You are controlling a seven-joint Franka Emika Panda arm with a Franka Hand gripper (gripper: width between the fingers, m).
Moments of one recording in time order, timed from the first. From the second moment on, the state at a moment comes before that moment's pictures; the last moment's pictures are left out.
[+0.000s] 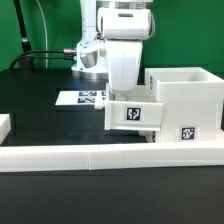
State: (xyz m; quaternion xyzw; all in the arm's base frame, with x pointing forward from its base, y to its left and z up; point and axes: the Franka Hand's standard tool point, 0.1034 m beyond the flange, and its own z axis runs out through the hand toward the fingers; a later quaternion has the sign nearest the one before) arm 0.542 0.003 0.060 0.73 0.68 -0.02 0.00
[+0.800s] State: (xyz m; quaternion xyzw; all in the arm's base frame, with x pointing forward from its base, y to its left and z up) arm 0.538 0.004 0.059 0.73 0.68 -0.02 0.00
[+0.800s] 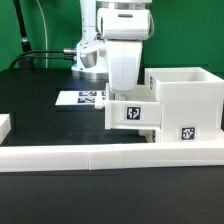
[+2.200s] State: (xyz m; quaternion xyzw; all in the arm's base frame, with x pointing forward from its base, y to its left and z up) arm 0.537 0.001 0.056 0.72 0.69 -0.01 0.01
